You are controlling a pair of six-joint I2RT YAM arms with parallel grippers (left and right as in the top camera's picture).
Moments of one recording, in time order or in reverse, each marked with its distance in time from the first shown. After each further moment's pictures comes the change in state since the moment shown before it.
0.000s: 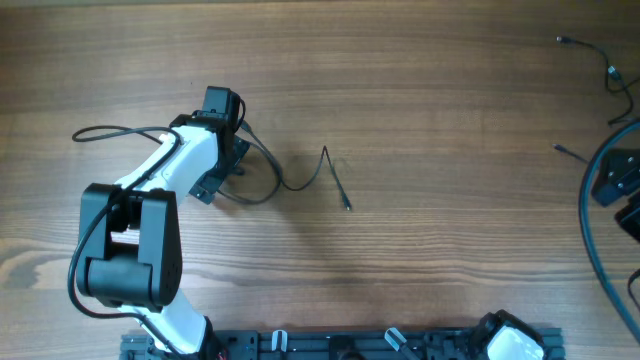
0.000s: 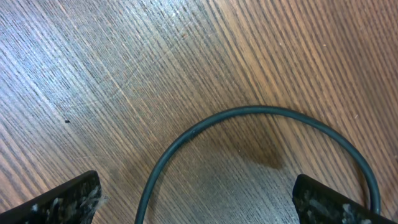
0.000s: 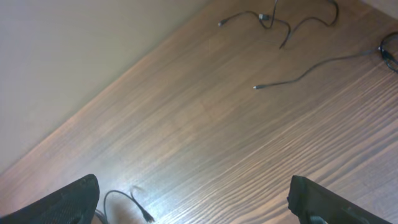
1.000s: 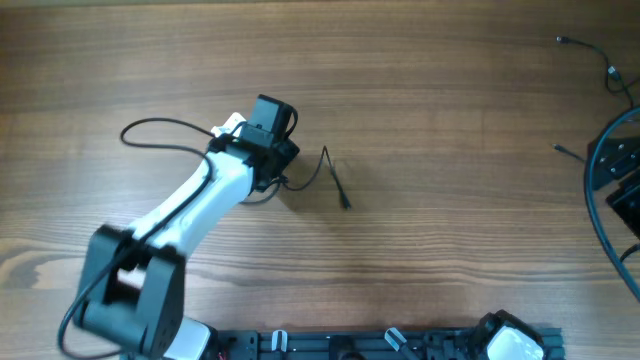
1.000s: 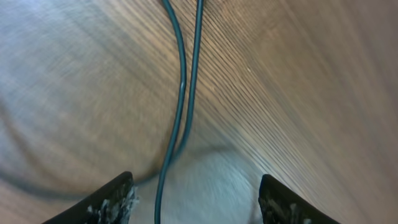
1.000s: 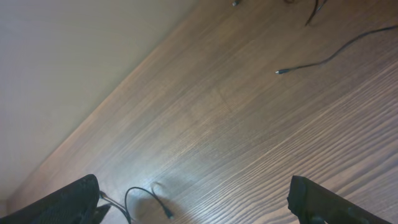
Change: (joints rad) left arm -0.261 -0.172 -0.071 0.178 0.142 -0.046; right arm 0.000 0.003 -0.153 0.102 -0.084 0.082
